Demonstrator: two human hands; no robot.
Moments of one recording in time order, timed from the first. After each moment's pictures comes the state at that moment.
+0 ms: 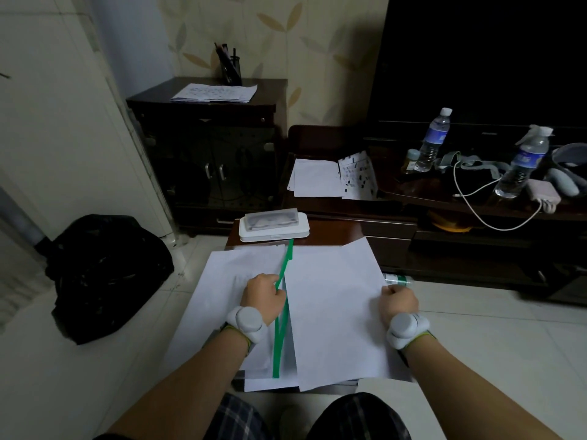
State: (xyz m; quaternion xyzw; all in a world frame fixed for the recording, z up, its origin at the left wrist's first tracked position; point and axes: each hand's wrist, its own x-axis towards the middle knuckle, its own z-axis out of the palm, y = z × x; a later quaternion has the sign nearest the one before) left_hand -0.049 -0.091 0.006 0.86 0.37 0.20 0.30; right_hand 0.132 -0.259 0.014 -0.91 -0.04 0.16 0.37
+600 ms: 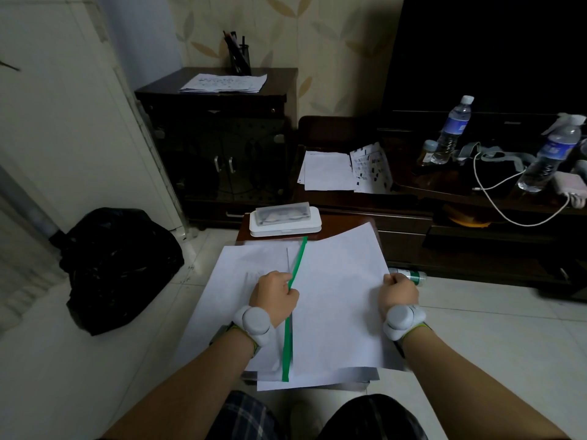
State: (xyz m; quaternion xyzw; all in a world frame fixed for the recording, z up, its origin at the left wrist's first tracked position) left_hand -0.053 -0.086 0.000 0.86 0.35 0.20 0.31; right_hand 0.122 -0.228 0.008 -0.90 -0.05 0.14 0.41
